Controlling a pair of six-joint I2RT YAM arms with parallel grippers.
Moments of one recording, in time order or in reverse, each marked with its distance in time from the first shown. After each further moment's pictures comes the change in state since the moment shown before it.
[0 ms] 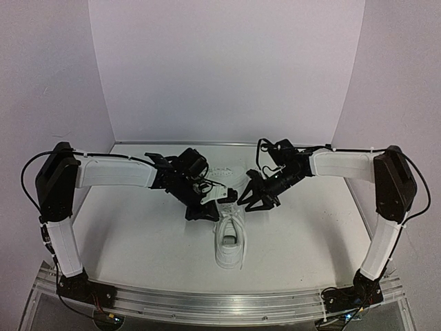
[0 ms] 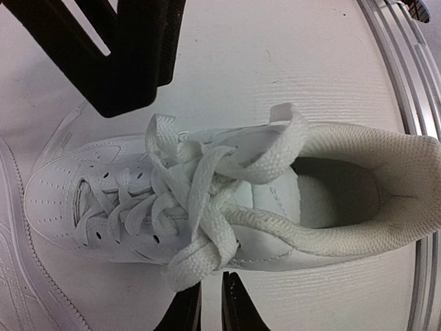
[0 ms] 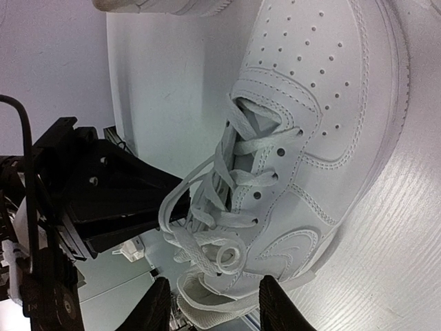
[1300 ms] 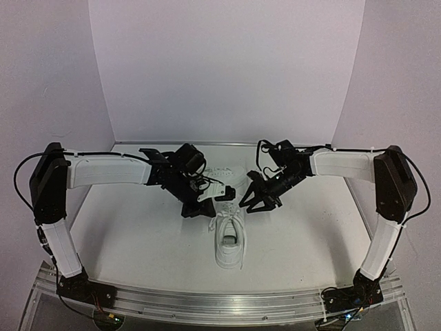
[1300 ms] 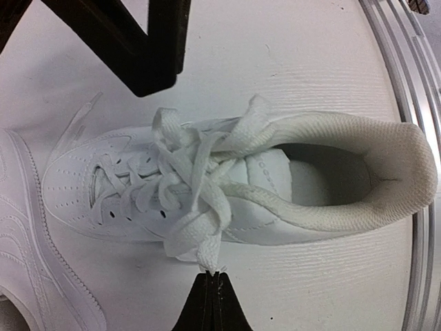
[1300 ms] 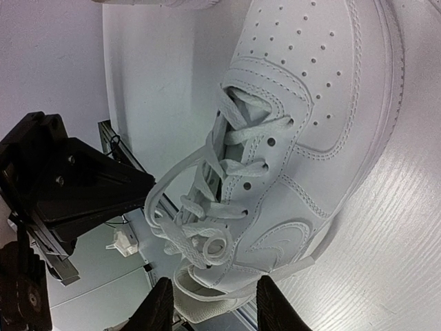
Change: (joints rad) left arm -0.004 -0.047 0.017 -0.066 -0.047 0.025; right arm -0.008 0.000 0.000 -0.039 -0.001 -0.051
